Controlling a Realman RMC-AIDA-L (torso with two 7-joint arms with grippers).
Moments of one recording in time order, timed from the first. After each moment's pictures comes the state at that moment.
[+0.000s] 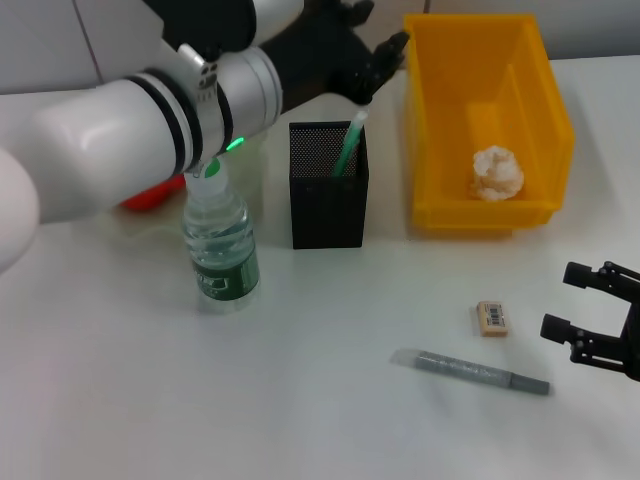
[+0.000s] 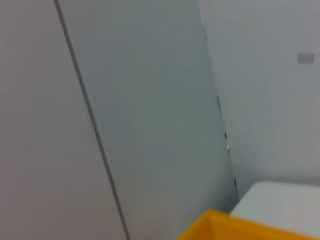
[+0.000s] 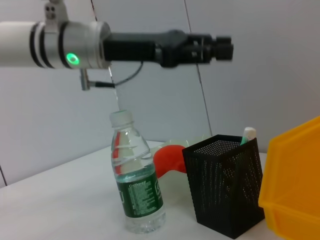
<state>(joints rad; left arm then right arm) -0.49 -2.07 1.92 1.37 2.02 0.34 -2.15 0.21 2.00 -0.47 -0.52 -1.92 -1.73 1.03</state>
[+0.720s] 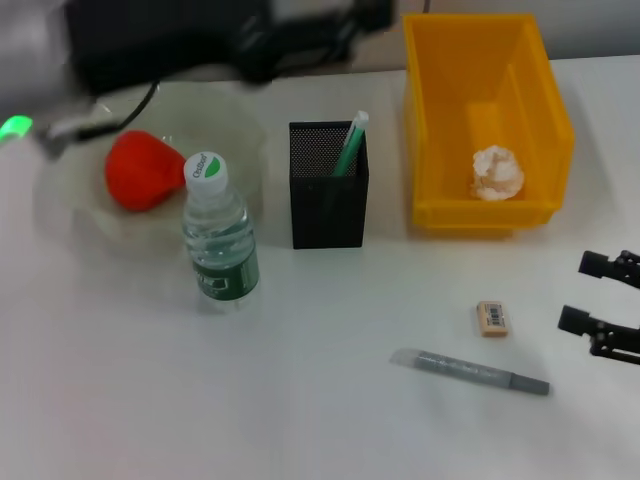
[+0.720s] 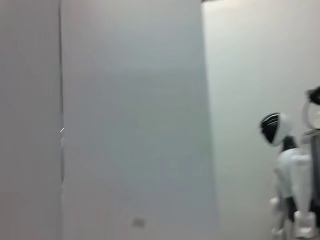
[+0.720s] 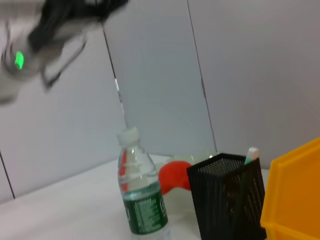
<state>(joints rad) -0.52 -2.07 1.25 1.10 1.26 1.42 -1.48 0.20 1.98 -0.45 -0.53 -1.91 -1.80 1.05</state>
